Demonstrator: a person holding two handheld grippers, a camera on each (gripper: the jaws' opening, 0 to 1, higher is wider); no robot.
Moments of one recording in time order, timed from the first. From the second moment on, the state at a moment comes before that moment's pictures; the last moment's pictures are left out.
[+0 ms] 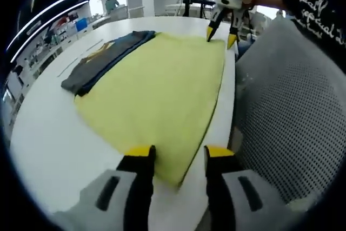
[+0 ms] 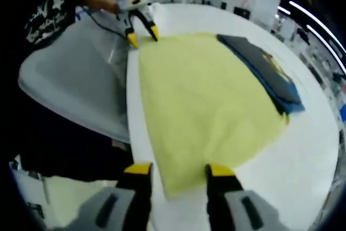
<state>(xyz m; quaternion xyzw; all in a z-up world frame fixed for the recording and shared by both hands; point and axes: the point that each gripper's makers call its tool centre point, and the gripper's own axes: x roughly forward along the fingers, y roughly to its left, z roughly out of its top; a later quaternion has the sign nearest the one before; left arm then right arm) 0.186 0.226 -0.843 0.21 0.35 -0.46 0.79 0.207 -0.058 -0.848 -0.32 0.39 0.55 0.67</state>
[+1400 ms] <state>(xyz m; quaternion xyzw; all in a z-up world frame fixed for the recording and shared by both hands) 0.178 0.228 -0.834 0.24 0.36 -0.39 0.81 0.213 -0.069 -0.846 -0.29 0.38 0.49 0.72</state>
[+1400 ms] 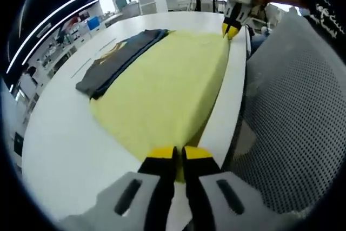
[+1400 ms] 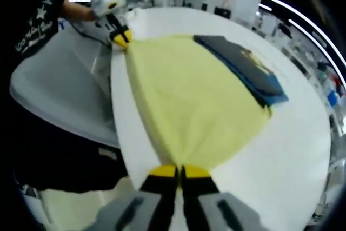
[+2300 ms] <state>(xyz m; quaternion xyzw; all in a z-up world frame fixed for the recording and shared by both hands) 0.128 0.218 -0.813 0.19 0.39 -0.39 0.81 0.165 -0.075 -0.834 -0.26 0.41 0.49 0.72</state>
